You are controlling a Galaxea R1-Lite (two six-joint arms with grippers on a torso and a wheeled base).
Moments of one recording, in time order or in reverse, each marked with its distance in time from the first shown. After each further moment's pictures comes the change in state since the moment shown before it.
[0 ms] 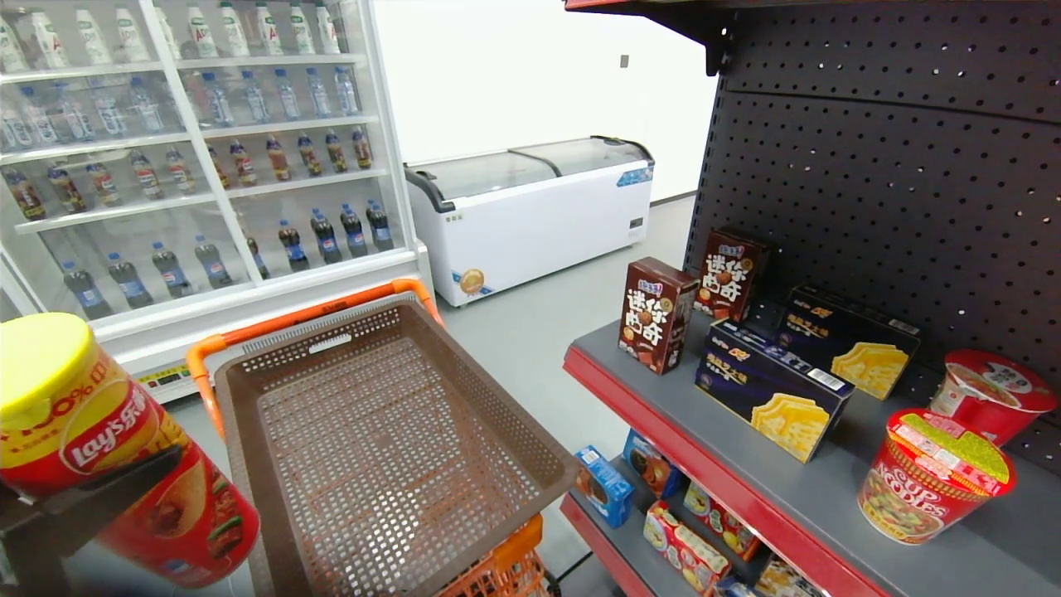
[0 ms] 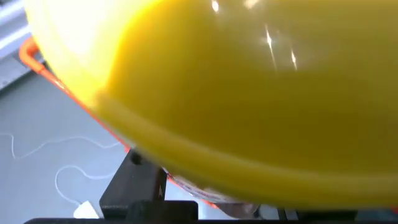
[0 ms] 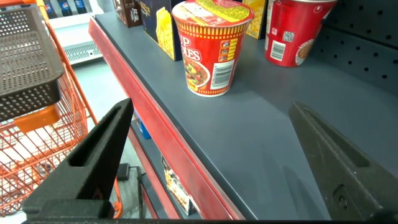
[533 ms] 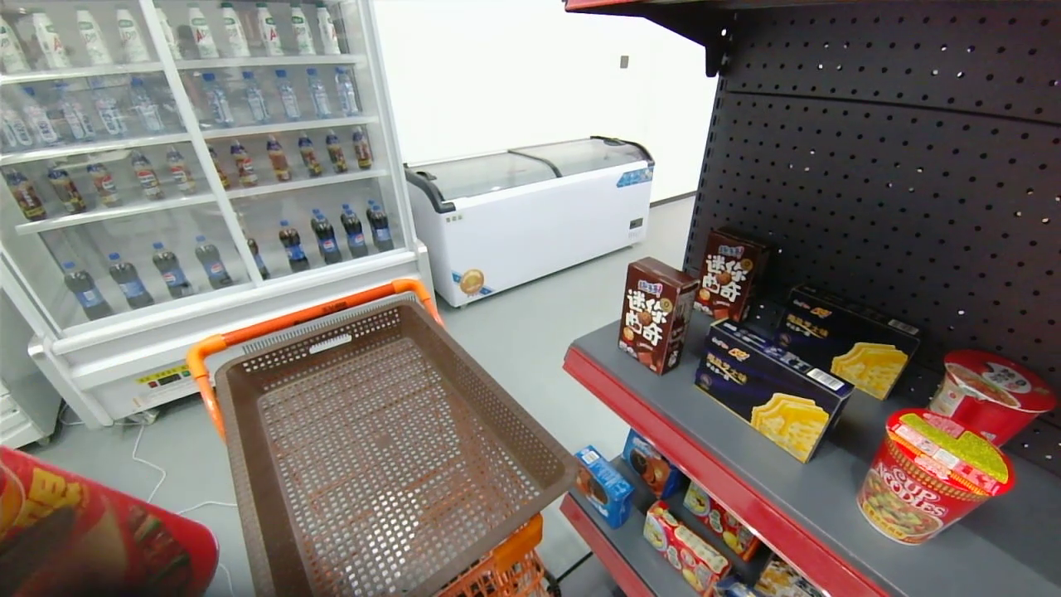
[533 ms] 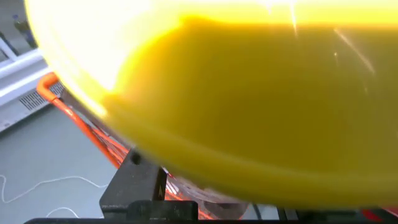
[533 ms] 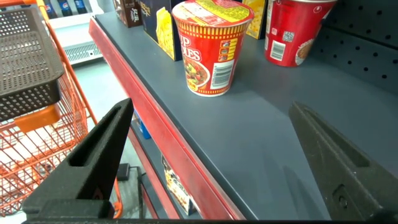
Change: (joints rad) left arm -0.001 -0.305 0.092 0.017 -0.021 -0.011; right arm 0.000 0.000 0.000 0.001 0.001 0.000
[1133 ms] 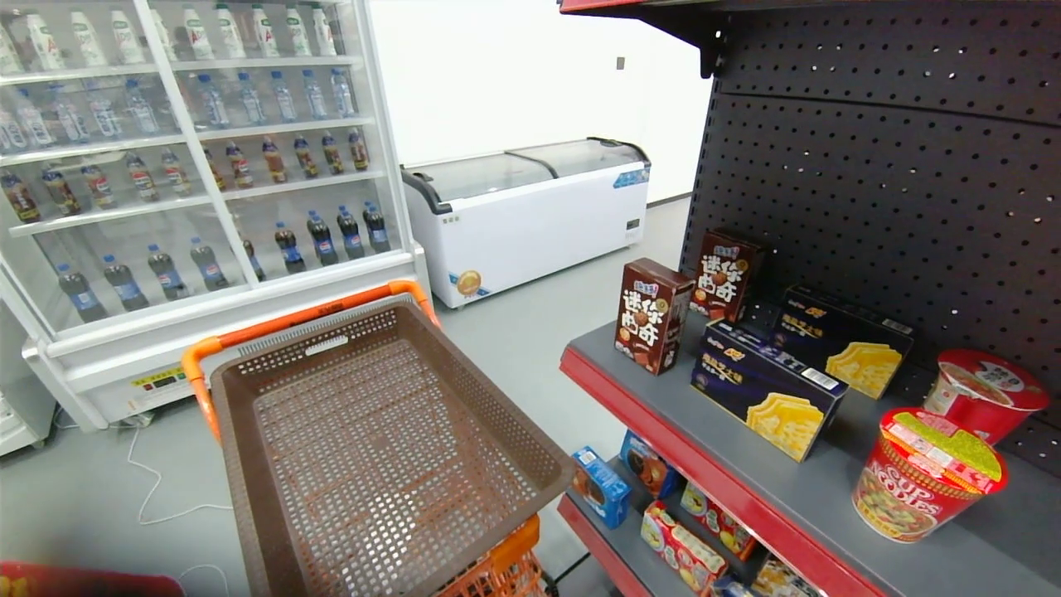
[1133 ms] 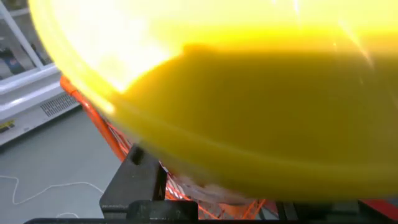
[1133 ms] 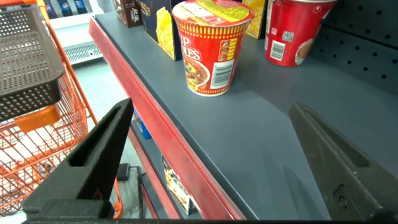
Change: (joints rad) left arm 0.005 -0.246 0.147 0.009 0.041 -0.002; right arm 0.000 0.000 0.000 0.000 0.001 0.000
